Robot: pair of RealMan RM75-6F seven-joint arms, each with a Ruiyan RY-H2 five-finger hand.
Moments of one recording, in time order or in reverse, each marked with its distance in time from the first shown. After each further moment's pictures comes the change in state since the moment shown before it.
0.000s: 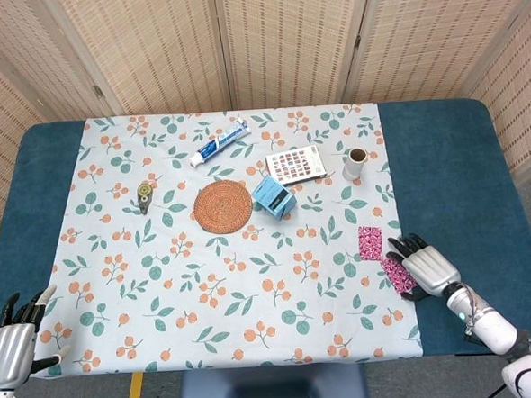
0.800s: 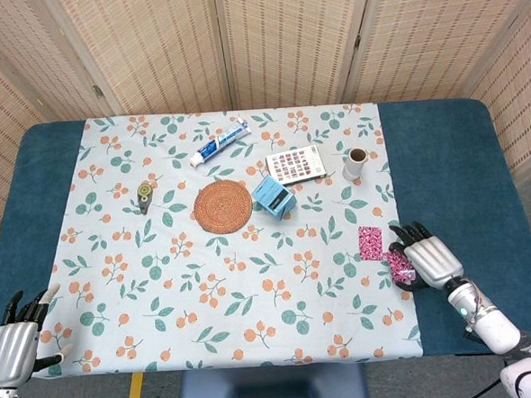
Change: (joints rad) left arm -0.007 -0.006 -0.002 0.012 0.015 -0.002 -0.015; right arm -0.023 0.034 0.066 -0.089 0.050 0.080 0.033
